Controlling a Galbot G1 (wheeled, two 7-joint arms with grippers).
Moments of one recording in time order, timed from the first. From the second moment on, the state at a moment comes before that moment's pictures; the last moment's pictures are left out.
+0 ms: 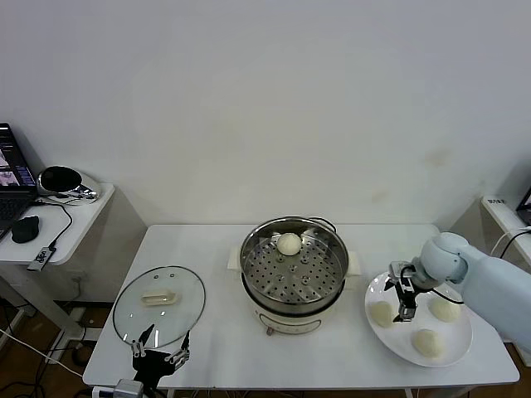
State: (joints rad) left arm 1.73 -1.45 -0.64 -2.12 0.07 0.26 0.12; right arm -0.24 0.57 -0.60 1.45 -0.17 -0.34 -1.13
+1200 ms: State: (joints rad) left arm 1.73 -1.46 -0.63 -2.11 0.07 0.26 0.12; right arm -0.28 0.58 -0.56 1.42 -0.17 -0.36 -1.11
